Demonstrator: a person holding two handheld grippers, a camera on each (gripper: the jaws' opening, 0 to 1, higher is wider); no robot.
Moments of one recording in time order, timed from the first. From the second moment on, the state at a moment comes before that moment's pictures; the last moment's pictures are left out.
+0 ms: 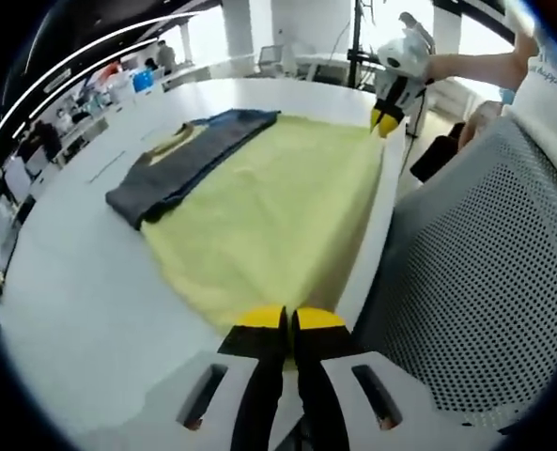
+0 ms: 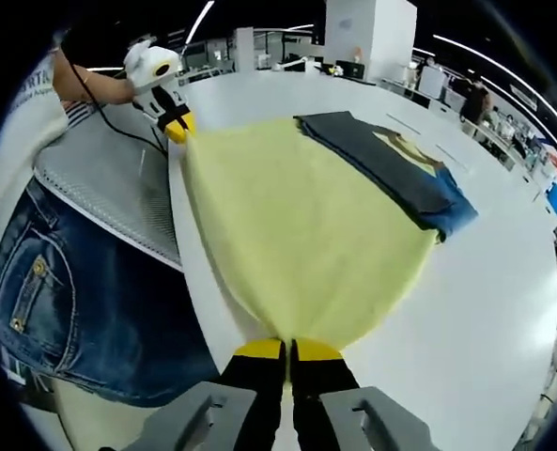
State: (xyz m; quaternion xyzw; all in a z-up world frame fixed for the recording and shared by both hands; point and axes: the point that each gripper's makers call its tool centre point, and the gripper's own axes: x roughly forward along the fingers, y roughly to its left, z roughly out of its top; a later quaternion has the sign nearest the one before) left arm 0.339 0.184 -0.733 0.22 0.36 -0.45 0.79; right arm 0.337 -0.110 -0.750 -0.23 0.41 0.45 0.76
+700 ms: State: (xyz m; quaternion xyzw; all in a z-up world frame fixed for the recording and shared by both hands) left arm 0.305 0.185 -0.731 0.17 0.39 -0.45 0.78; right arm 0.306 -0.111 -0.756 -0.21 0.43 0.45 0.75
